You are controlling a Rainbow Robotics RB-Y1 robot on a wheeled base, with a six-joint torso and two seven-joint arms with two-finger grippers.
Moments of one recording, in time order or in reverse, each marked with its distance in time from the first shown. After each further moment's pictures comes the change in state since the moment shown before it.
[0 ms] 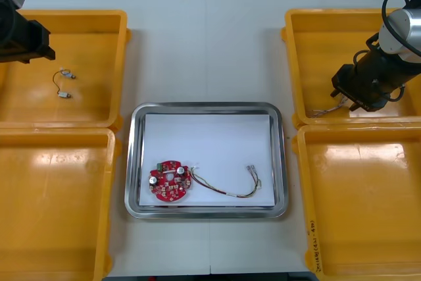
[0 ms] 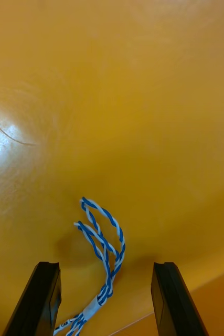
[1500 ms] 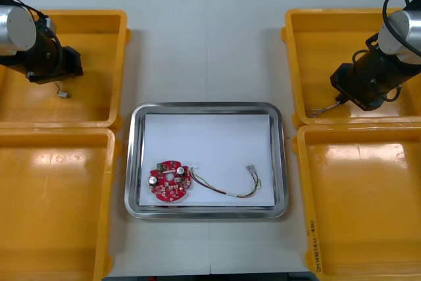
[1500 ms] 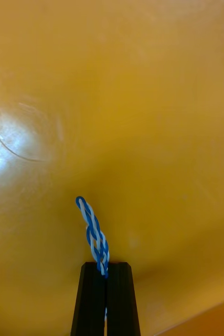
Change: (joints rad) right arm -0.015 0.001 0.002 0.051 -0.018 -0.055 0.000; left arm -0.020 -0.157 -0.092 0.319 -0.111 -0.350 -0.002
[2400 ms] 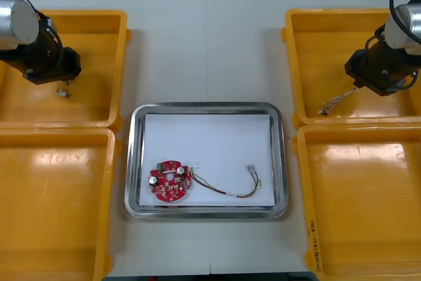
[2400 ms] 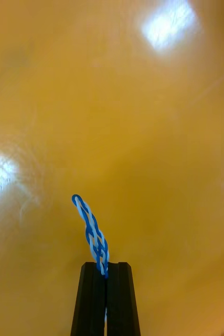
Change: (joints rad) right arm -0.026 -0.024 -0.002 0.009 0.151 -0.091 0.052; left arm -0.045 -0.011 0.000 0.028 -0.034 0.102 -0.004
